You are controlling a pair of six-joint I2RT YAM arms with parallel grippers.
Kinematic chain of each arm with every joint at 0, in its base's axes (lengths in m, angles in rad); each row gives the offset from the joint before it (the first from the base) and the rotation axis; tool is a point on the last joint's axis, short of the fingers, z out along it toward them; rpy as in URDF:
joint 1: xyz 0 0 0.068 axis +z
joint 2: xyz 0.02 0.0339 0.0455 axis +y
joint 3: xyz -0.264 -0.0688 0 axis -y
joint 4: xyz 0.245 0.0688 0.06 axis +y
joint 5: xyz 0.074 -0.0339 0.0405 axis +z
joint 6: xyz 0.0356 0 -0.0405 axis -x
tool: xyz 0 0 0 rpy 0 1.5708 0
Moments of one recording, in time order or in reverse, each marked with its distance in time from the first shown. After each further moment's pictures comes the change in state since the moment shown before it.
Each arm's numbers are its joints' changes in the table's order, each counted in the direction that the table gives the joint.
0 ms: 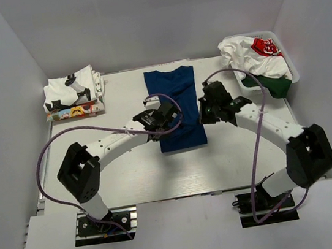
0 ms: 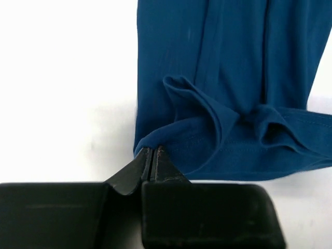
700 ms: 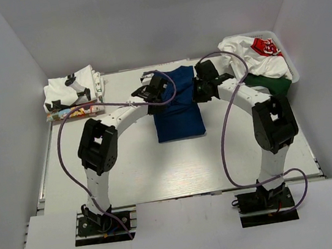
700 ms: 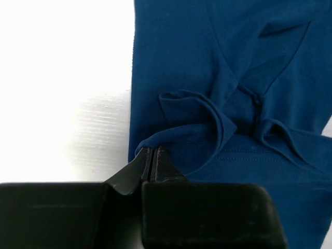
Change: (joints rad) left arm 0.243 0.348 0.355 -0.128 -0.062 -0.252; right arm -0.117 0.450 0.429 -0.005 -0.002 0.052
